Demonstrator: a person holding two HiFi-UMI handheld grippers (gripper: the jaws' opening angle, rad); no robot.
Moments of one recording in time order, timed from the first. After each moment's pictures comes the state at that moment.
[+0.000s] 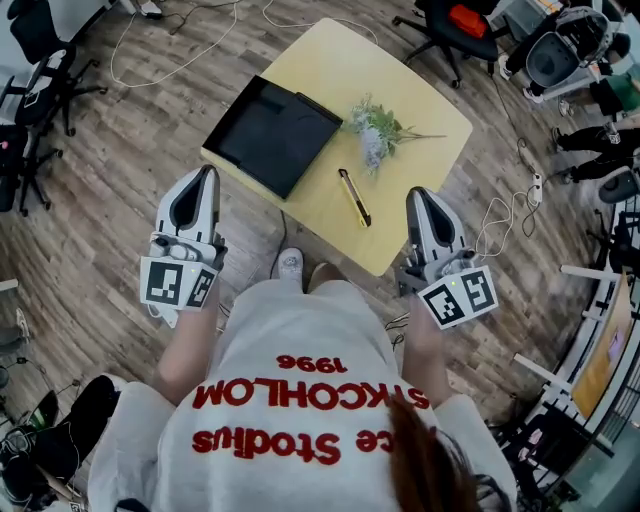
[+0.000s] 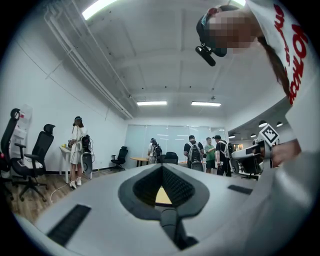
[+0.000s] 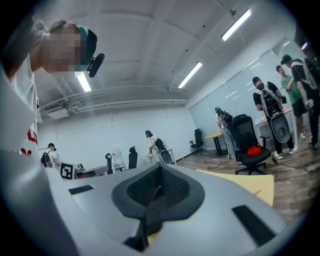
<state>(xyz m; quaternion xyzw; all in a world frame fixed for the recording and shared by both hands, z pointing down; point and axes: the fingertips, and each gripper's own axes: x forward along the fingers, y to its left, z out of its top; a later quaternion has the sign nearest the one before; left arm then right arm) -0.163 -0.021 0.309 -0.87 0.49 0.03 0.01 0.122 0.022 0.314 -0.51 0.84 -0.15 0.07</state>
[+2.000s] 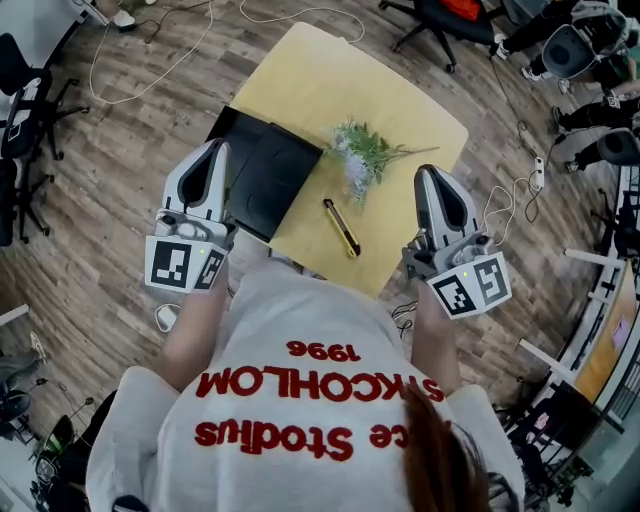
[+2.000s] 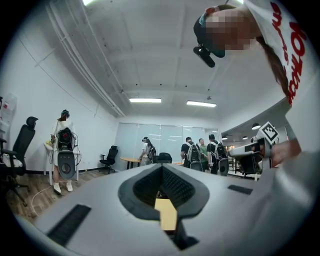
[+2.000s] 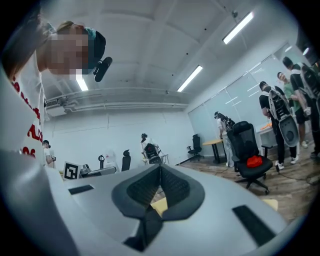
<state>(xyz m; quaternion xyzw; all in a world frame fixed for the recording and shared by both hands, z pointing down) -0.085 -0.156 0.303 -0.90 0.44 0.03 0.00 0.165 -0.089 0.293 -0.53 0.84 -0.12 0.07</state>
